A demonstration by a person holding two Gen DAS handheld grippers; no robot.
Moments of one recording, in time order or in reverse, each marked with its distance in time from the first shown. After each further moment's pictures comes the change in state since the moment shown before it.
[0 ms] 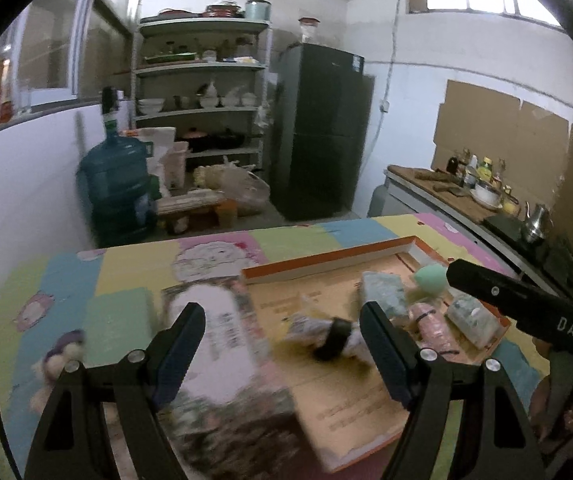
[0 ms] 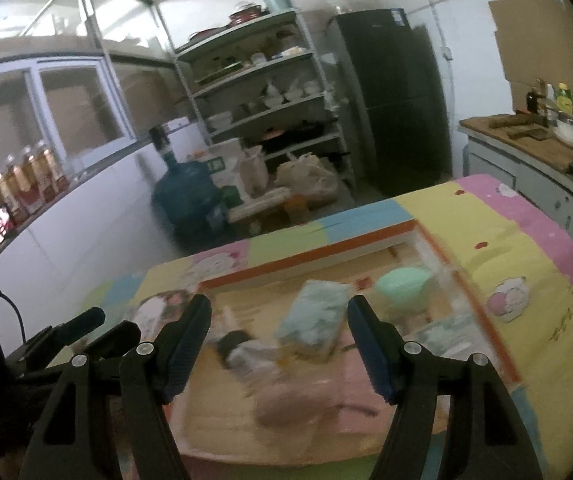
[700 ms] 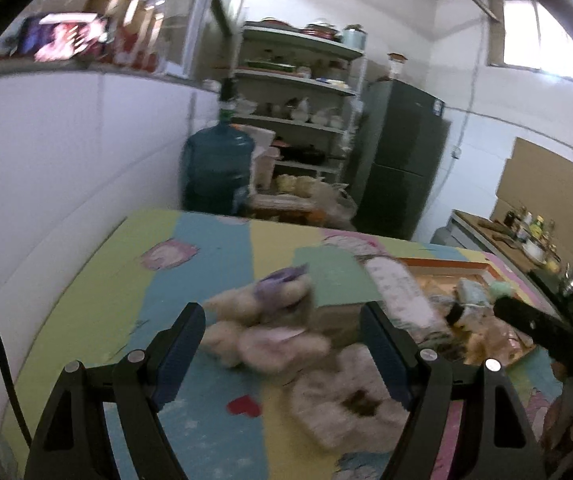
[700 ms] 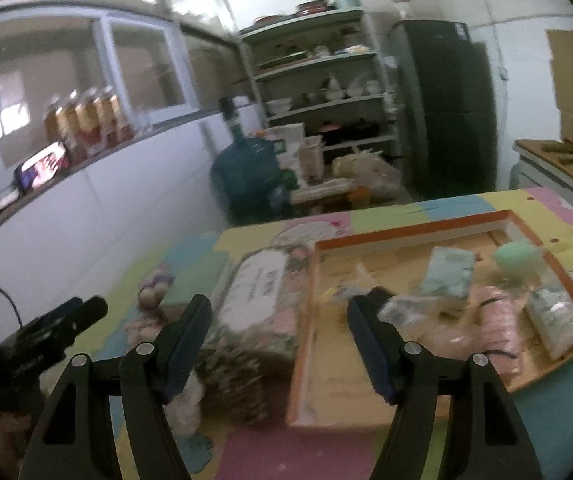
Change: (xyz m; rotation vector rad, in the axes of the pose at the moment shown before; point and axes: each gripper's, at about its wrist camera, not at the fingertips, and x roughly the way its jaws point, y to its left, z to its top) left arm -0.093 0.150 -0.070 -0.227 -0.075 0.176; right arm 0.011 0.117 -0.058 -0.161 0.032 0.135
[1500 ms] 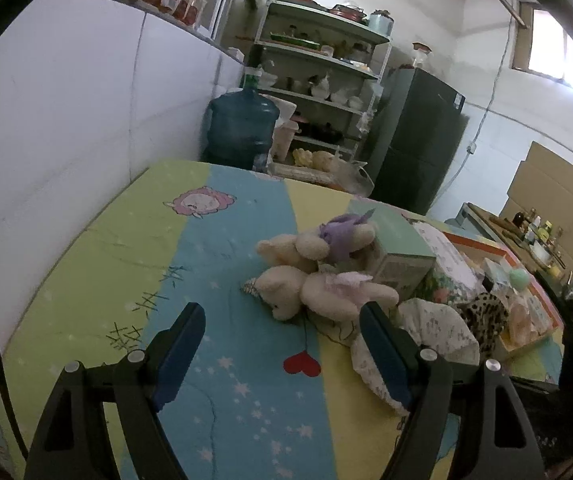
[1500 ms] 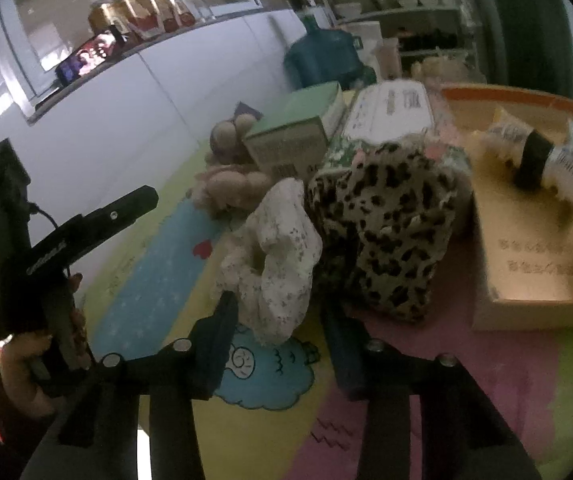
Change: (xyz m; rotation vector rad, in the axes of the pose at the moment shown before) left arm 0.010 0.048 -0.036 -0.069 0.087 -0.001; right arm 0.067 0.044 -0.076 0.016 0.338 0.262
